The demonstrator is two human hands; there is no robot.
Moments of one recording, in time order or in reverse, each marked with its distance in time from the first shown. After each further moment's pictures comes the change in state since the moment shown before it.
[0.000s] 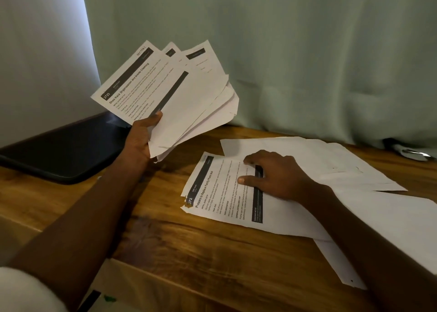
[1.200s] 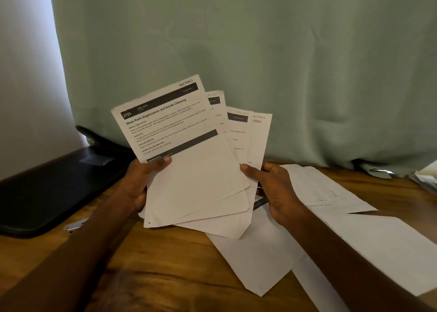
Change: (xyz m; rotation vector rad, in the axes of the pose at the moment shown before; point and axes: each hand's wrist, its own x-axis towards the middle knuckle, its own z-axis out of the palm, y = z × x) left_hand 0.000 -0.025 0.035 -0.186 -0.162 -0.018; right_hand -0.002 -0.002 -0.027 1.465 0.495 0.293
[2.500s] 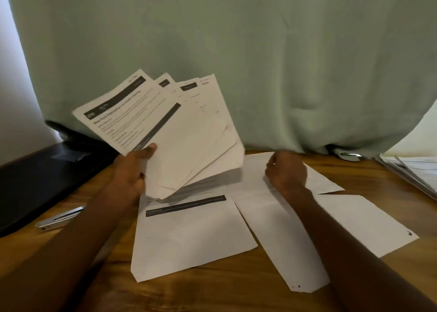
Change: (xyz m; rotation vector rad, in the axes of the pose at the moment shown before) left_hand 0.005 -0.014 0.040 -0.110 0.266 -0.071; right_hand 0.026 -0.012 -0.083 -1.367 0.426 -0.036
